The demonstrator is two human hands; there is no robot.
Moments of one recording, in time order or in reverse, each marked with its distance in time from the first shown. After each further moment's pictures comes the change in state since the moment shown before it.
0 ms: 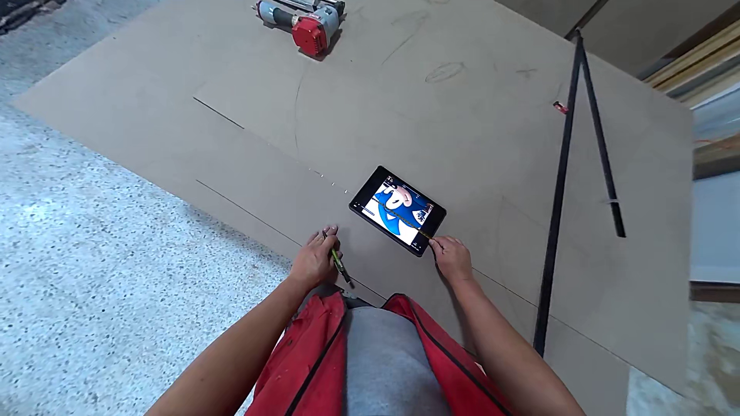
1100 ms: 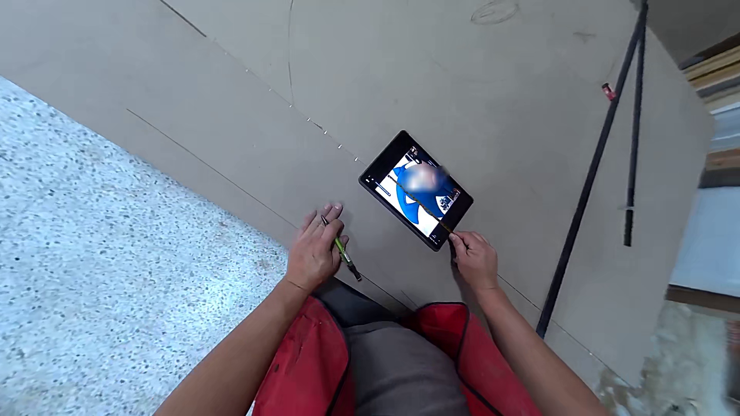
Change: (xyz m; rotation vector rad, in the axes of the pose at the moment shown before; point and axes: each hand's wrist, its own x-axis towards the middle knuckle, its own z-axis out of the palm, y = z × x) left_hand -0.009 -0.002 0.041 -0.128 0.353 0.034; right_hand -0.001 -0.002 0.001 -0.059 0.030 -0.027
